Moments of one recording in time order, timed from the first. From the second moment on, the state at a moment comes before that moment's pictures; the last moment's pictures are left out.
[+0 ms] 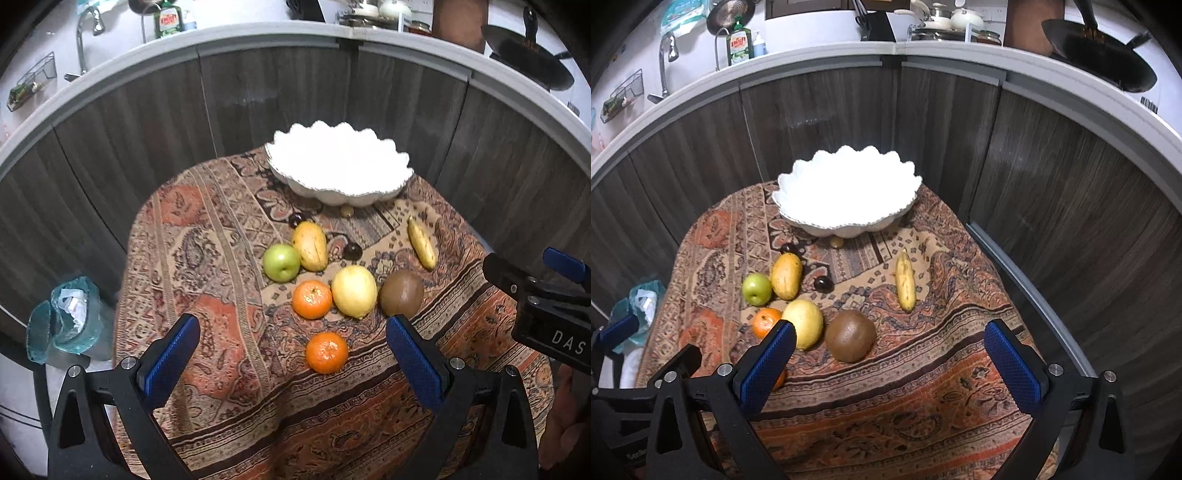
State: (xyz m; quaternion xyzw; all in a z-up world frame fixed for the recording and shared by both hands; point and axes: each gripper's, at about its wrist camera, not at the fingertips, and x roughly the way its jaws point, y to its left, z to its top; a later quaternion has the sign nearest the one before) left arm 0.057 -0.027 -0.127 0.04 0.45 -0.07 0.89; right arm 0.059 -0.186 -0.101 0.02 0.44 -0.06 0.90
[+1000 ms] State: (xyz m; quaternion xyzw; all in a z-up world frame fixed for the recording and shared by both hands) left arm 0.079 -0.065 -0.235 0.10 0.48 -0.12 0.86; right arm 0.074 -0.193 -0.185 0.00 0.49 -0.06 0.87
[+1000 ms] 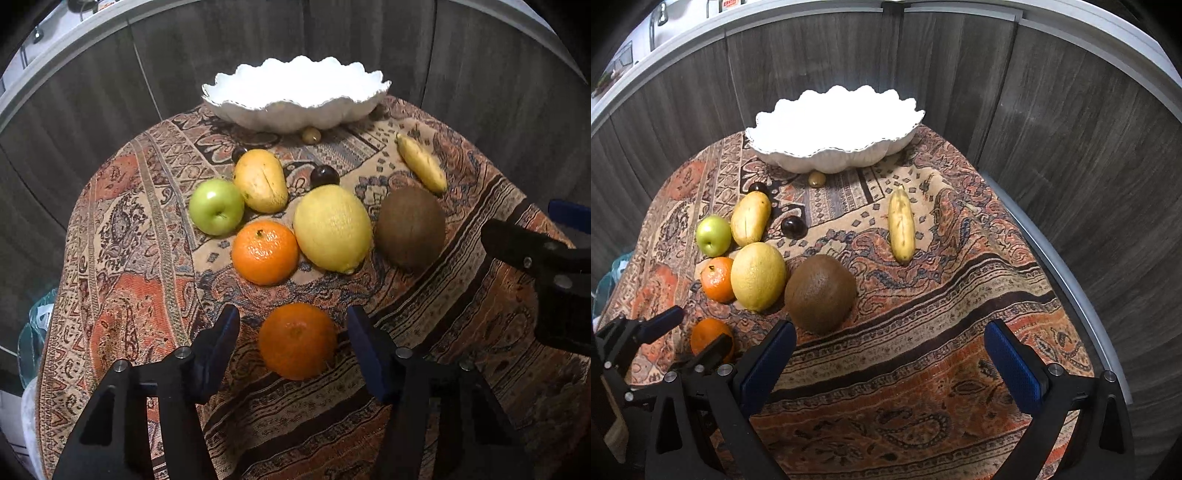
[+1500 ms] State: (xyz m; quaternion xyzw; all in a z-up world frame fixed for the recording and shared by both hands) left arm 0.080 -0.065 -0.246 0.10 0.50 -0.12 0.85; right arm 0.077 -0.189 -0.190 -0.01 0.50 -0.06 0.86
